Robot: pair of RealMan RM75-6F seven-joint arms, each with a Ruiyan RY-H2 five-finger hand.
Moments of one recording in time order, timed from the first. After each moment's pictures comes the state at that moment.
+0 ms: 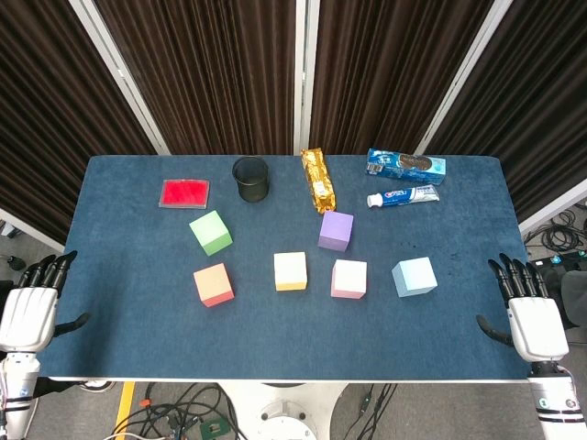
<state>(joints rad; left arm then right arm) -0.12 -1.18 -0.07 -1.63 1.47 1.49 0.16 0.11 -1.15 0.07 -1.62 -1.51 1.46 -0.11</state>
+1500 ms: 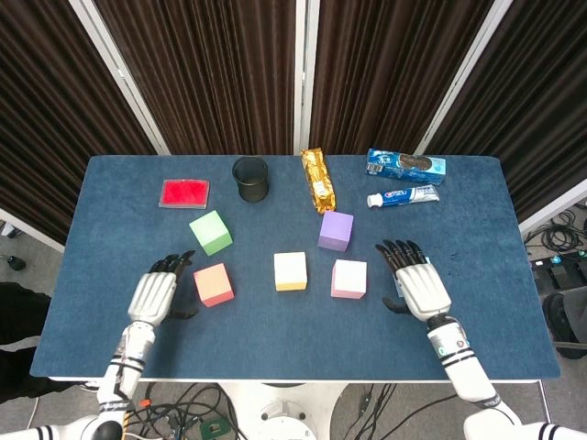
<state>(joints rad) -0.38 -1.54 -0.17 -1.76 1.14 1.21 0.41 0.43 -1.38 0.17 -1.71 -1.29 1.09 -0.38</state>
